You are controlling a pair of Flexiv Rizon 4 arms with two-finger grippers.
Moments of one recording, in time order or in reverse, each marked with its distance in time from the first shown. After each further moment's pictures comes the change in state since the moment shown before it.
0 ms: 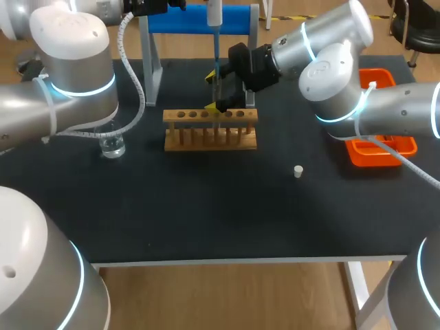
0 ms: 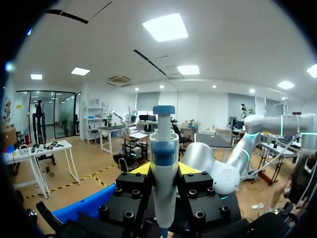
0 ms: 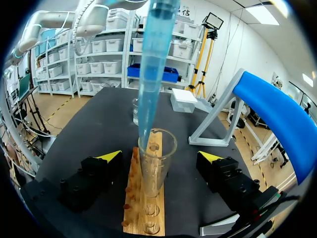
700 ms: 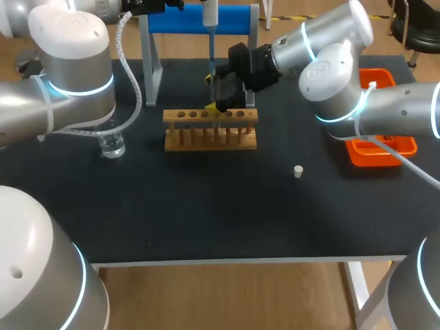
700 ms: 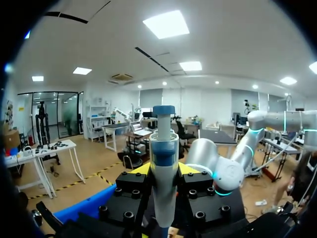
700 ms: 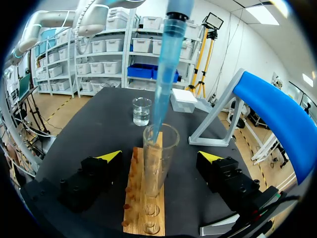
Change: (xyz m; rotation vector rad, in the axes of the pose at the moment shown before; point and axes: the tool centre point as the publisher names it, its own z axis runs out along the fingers) left arm -0.008 0.002 -0.004 -0.030 -0.035 0.022; right arm 0.000 0.000 0.000 0.000 0.000 0.000
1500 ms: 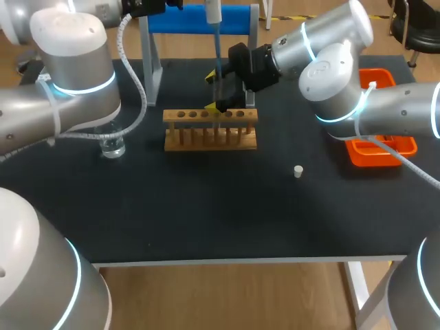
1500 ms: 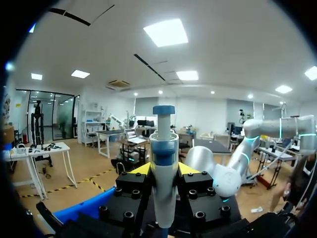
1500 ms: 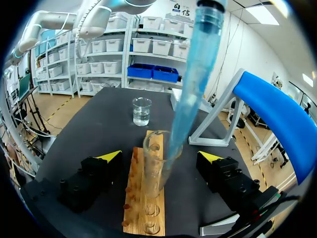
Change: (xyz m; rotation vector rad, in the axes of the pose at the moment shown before) left arm -0.002 -0.001 0.006 0.085 0.061 -0.040; right arm 0.000 0.000 0.000 0.000 0.000 0.000
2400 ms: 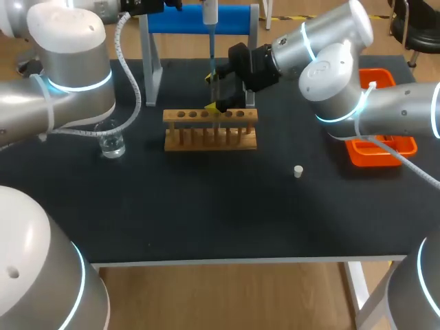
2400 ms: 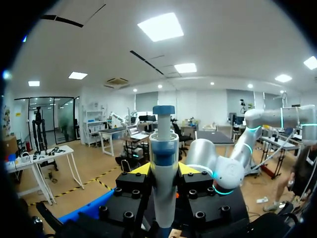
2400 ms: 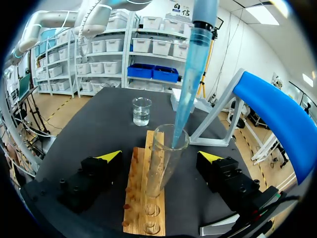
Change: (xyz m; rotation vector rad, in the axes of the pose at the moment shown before) left arm -0.001 0.001 -0.004 -0.056 -0.023 0.074; right arm 0.000 0.000 0.000 0.000 0.000 0.000
